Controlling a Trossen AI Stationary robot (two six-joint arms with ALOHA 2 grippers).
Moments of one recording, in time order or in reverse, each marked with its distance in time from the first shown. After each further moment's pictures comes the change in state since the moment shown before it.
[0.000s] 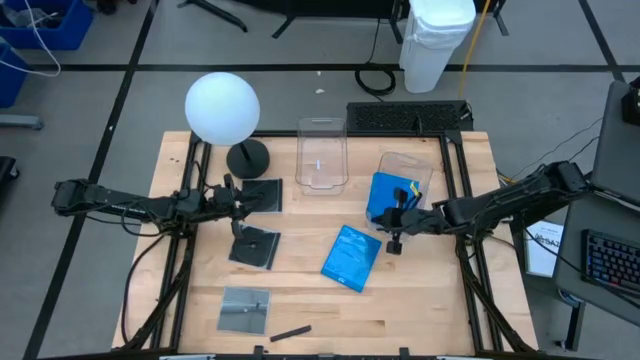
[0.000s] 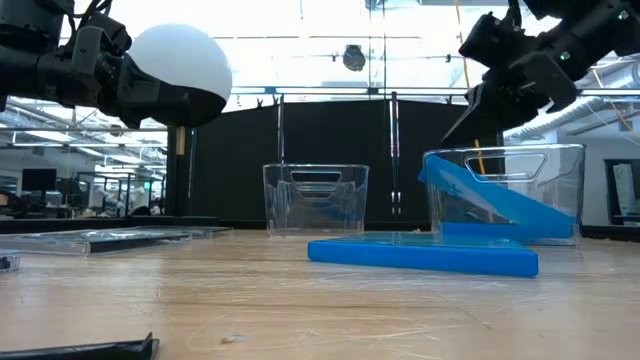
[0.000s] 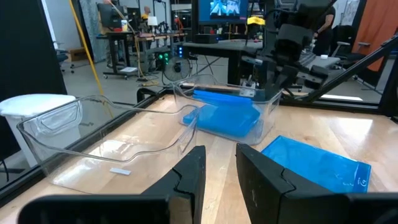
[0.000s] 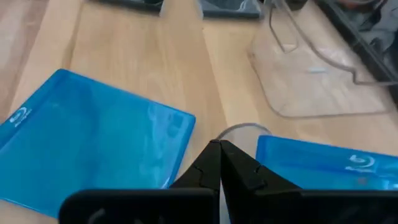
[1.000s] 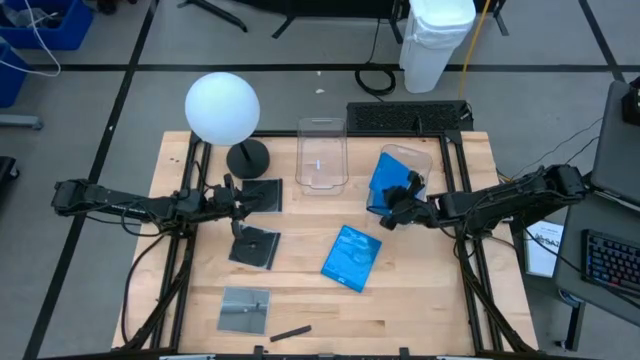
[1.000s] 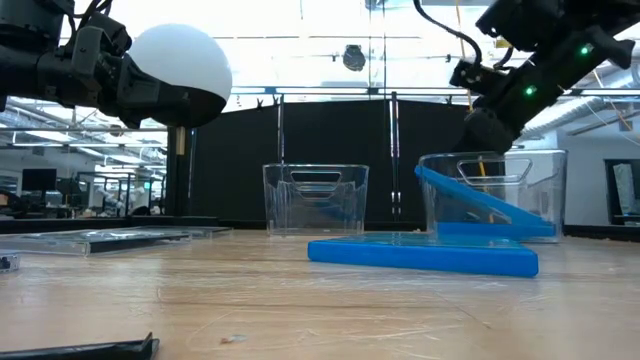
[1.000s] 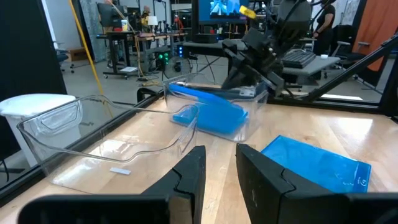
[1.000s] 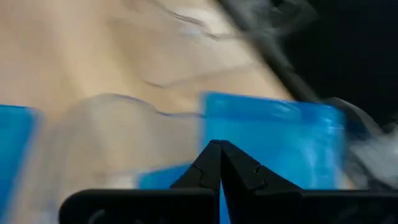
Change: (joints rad) left arm 0.000 0.000 0.000 -0.001 0.000 0.000; right arm -0.124 0.038 0.001 -0.089 0.327 0.064
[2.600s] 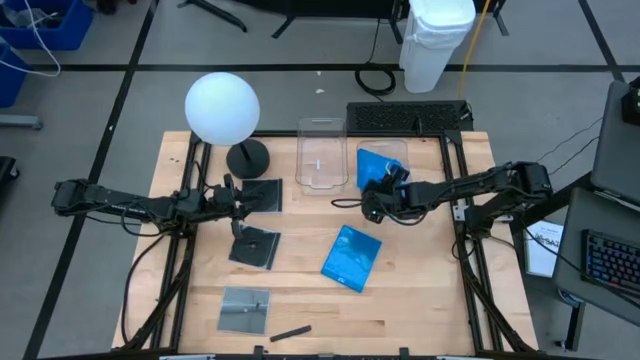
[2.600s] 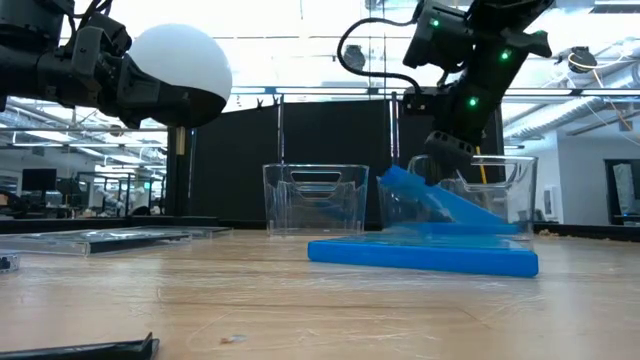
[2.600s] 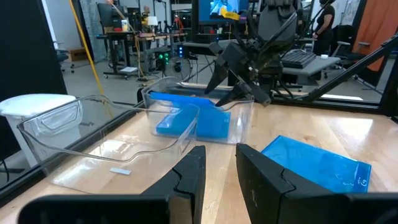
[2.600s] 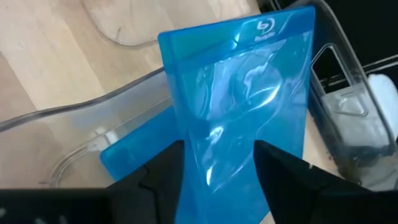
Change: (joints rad) left arm 0.000 0.000 0.000 0.000 0.000 0.000; right arm -0.128 0.375 0.333 -0.391 -0.002 0.064
